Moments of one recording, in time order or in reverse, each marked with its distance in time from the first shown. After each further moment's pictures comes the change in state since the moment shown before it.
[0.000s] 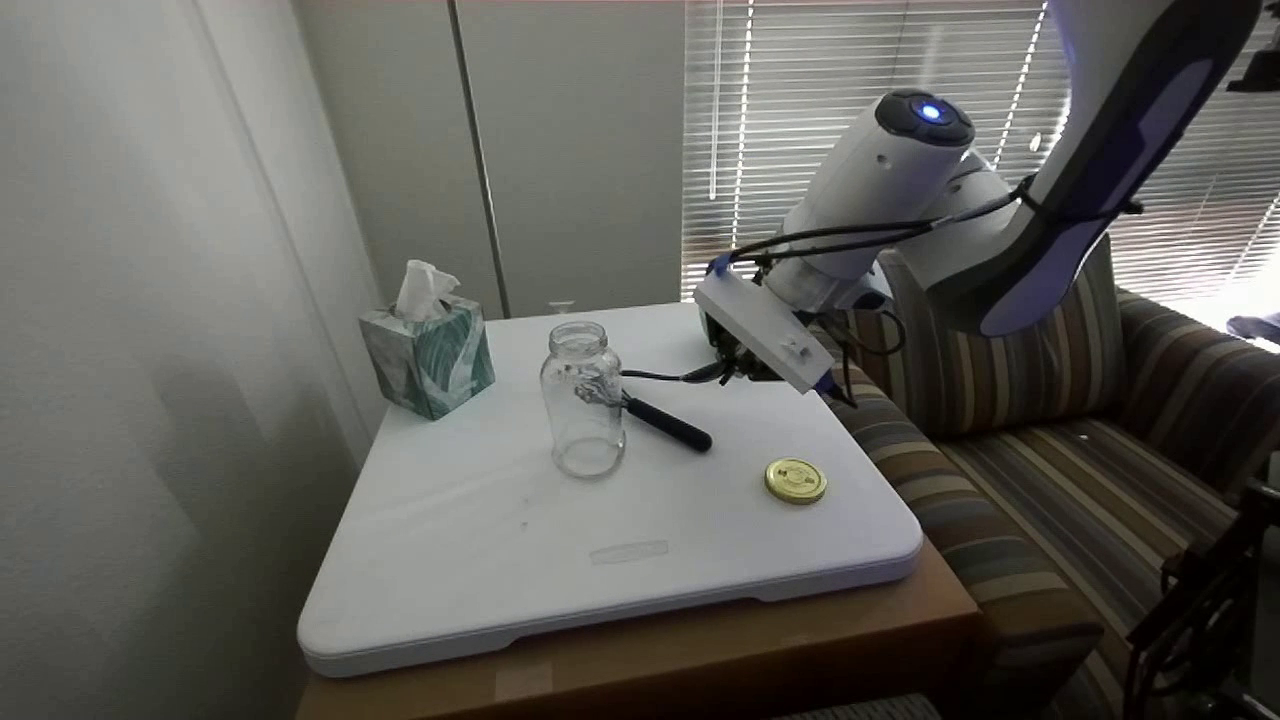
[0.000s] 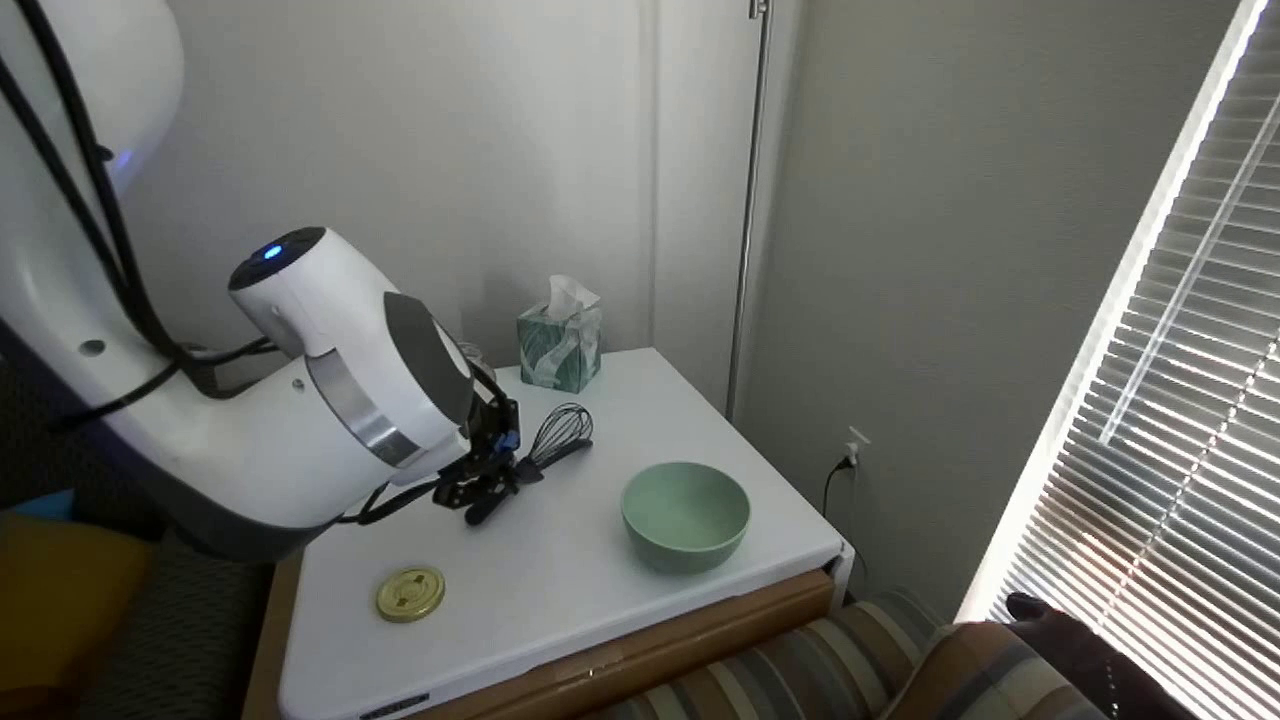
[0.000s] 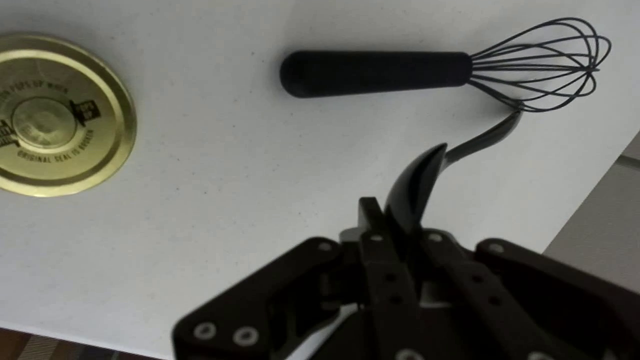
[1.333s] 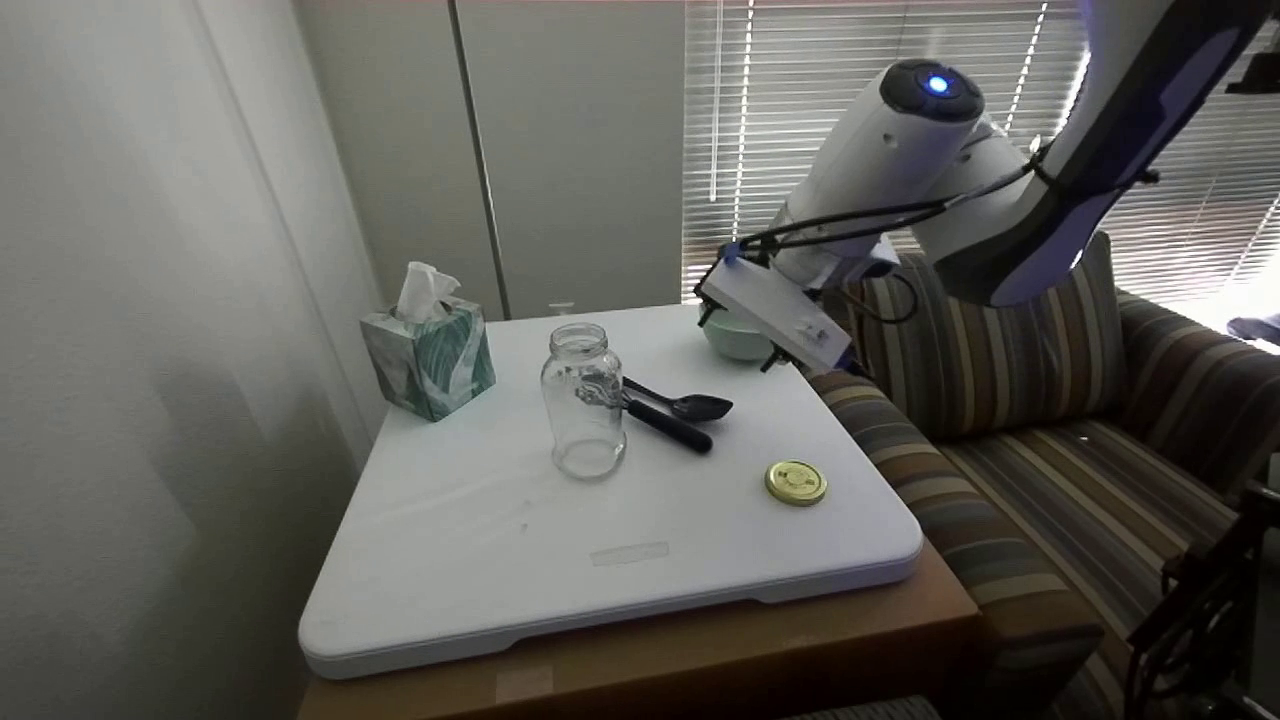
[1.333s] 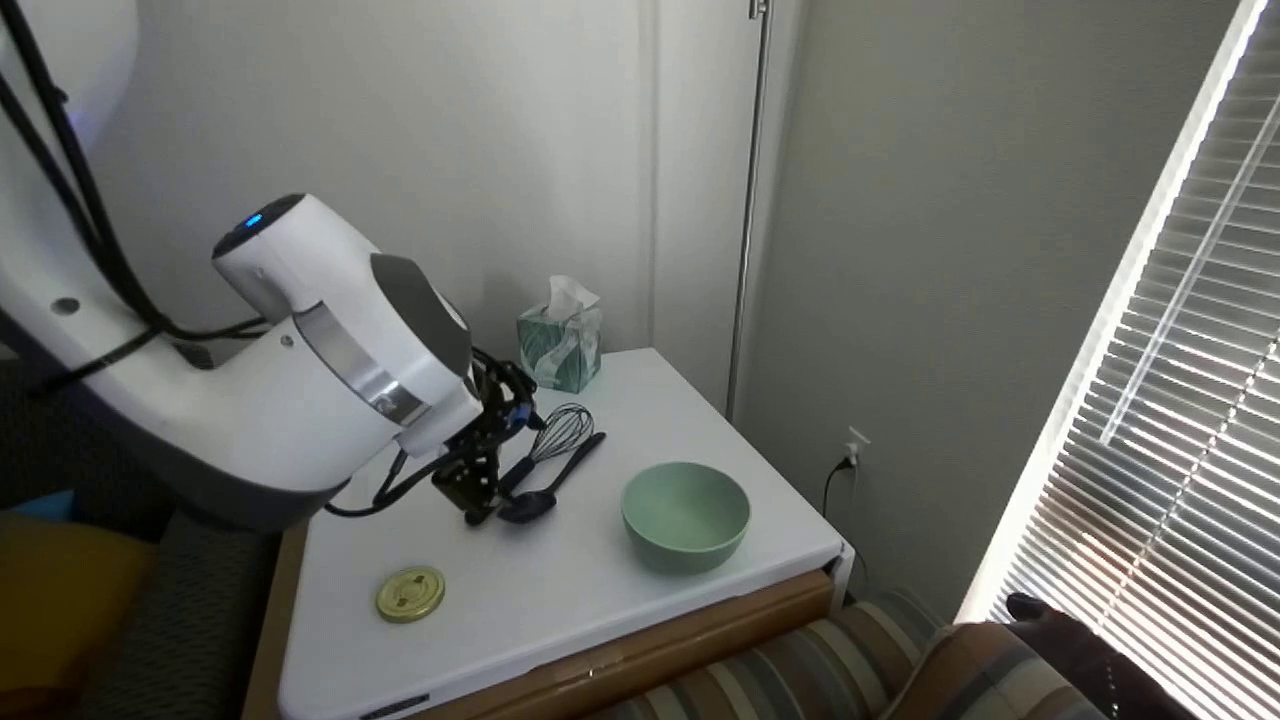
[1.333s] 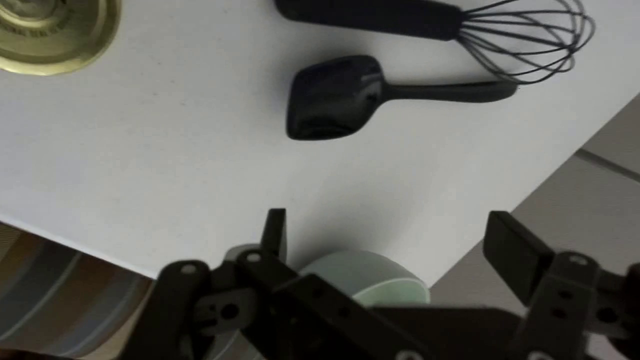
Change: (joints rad) arm 0.136 -0.026 -0.157 -0.024 -0.021 -0.013 -0.077
